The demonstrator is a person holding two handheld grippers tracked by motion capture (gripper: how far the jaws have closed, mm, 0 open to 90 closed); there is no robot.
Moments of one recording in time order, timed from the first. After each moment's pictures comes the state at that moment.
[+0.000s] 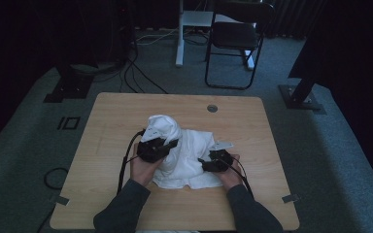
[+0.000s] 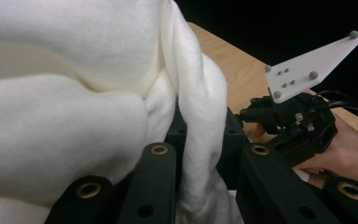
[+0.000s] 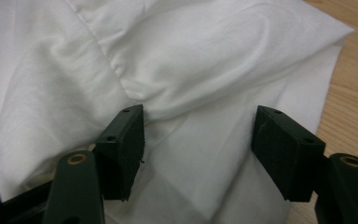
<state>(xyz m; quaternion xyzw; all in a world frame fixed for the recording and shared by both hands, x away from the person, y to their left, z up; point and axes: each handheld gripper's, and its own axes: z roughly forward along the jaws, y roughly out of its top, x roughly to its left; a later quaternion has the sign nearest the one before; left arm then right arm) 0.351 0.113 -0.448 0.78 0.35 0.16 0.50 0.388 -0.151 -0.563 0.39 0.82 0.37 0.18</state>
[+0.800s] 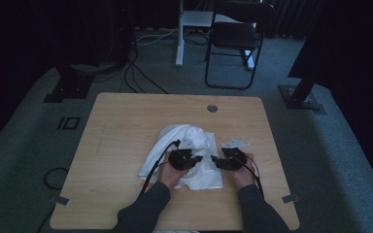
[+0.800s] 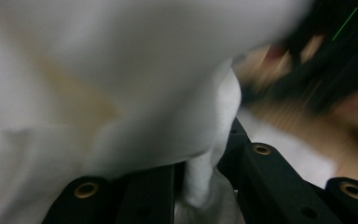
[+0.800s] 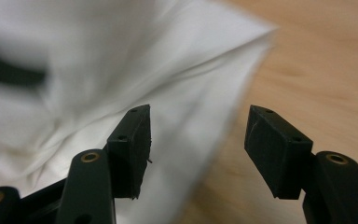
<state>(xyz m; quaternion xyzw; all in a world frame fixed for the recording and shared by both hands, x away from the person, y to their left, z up) 0.381 0.028 -0.537 0.84 0.32 0.08 0.44 0.383 -0.197 -0.543 0.42 0.80 0.38 0.19</state>
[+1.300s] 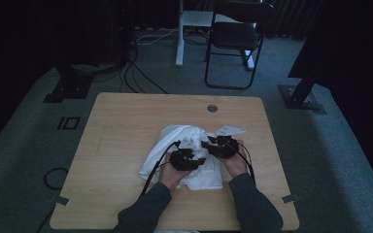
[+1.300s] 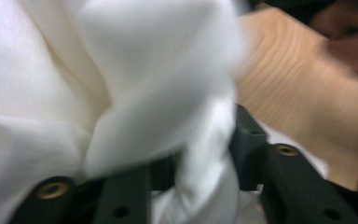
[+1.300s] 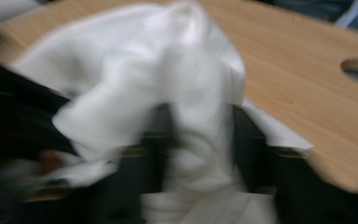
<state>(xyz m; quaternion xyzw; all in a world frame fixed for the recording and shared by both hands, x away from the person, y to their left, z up) 0.374 0.031 -0.521 0.83 0.33 0.06 0.46 0.401 -0.163 -0.498 0.36 0.80 0.45 0.17</state>
